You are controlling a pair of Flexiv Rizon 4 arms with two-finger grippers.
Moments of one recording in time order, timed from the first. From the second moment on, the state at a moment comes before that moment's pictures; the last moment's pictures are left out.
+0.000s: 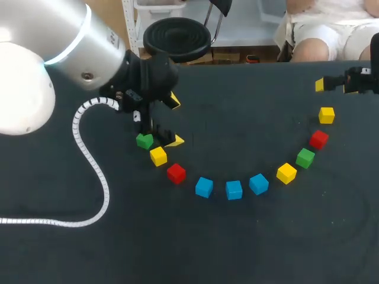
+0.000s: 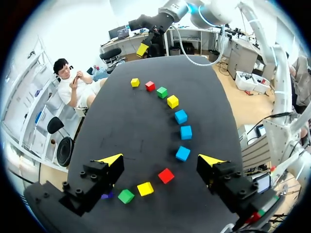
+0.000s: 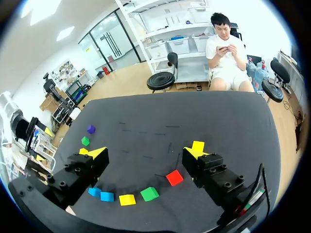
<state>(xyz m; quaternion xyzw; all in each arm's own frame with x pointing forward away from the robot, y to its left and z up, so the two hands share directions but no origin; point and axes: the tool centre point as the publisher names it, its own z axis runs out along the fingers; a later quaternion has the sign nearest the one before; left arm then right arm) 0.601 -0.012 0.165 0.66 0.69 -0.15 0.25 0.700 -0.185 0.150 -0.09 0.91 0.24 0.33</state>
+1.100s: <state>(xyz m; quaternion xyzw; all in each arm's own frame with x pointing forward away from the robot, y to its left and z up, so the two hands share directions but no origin) 0.666 0.012 0.134 0.65 0.70 -0.20 0.24 0.700 -0.185 0.150 -0.09 0.91 0.24 0.33</state>
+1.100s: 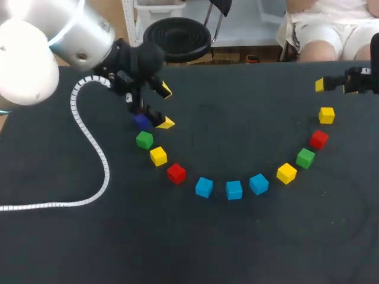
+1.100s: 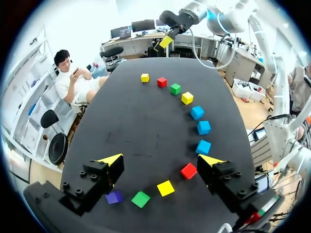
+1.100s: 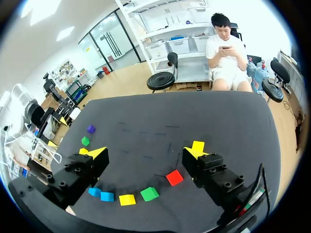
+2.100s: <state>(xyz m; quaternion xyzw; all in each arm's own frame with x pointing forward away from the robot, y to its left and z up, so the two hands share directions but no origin) 0.689 0.011 0.117 0.65 0.70 -0.20 0.22 0.700 -0.185 0.150 -0.09 0.91 0.24 0.33</state>
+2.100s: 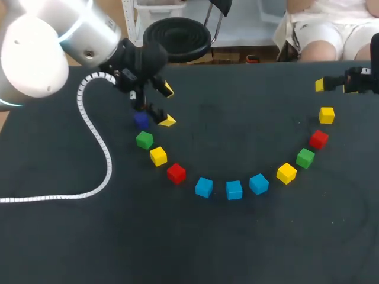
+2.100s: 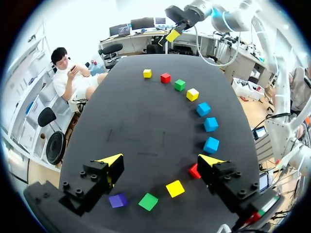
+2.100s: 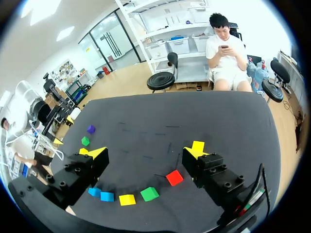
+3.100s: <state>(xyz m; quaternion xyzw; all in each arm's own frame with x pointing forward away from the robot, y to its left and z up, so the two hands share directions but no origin) 0.698 0.026 0.117 0.64 0.71 -0.21 0.23 0.700 -0.185 0.150 -0.09 0.91 0.24 0.33</state>
